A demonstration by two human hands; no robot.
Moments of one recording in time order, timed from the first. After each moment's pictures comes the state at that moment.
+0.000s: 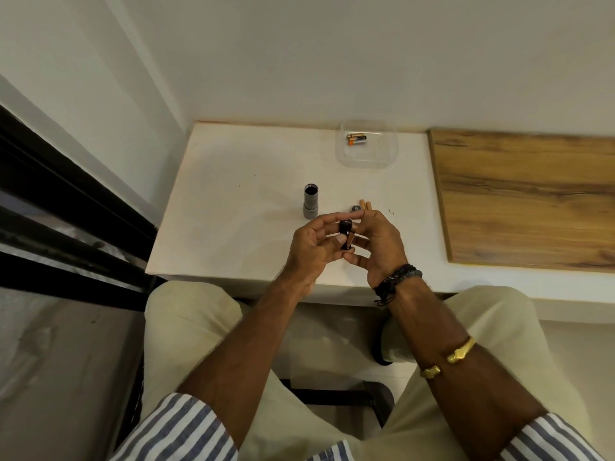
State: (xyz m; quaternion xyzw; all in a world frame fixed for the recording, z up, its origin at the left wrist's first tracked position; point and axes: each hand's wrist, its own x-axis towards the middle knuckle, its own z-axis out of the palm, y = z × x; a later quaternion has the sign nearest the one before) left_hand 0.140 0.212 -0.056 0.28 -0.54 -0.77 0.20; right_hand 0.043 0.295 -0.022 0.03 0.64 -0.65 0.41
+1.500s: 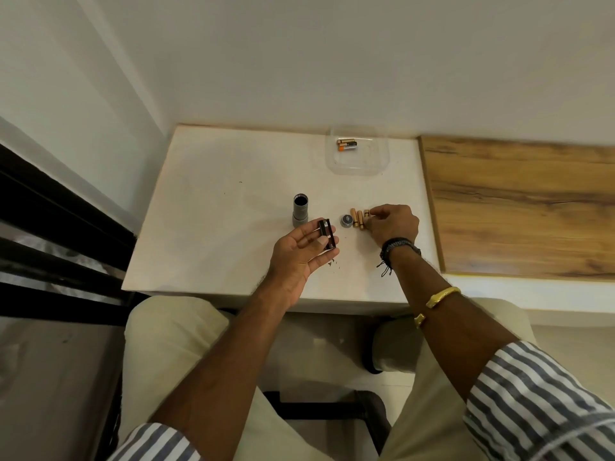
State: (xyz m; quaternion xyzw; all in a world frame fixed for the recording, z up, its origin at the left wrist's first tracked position) left_hand 0.133 0.194 -0.062 0.34 -0.36 -0.85 0.18; right_hand -0.056 0.272 -0.085 -0.08 0.91 -0.37 0.17
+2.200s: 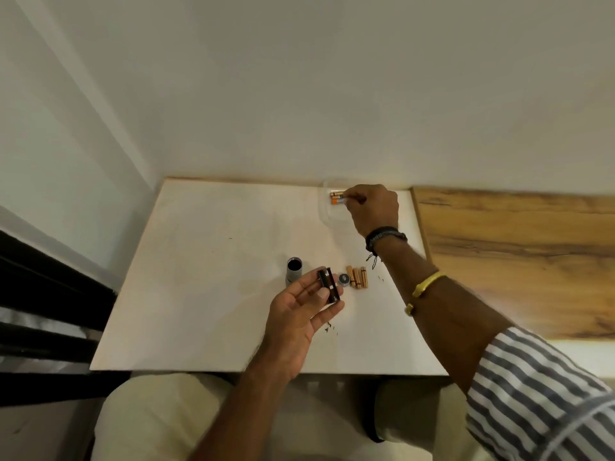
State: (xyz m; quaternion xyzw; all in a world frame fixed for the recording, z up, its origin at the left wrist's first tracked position) left_hand 0.119 0.192 -0.041 0.31 -0.31 -0.88 0.20; right_hand -0.120 0.176 -0.032 -0.29 0.88 -0.37 0.06
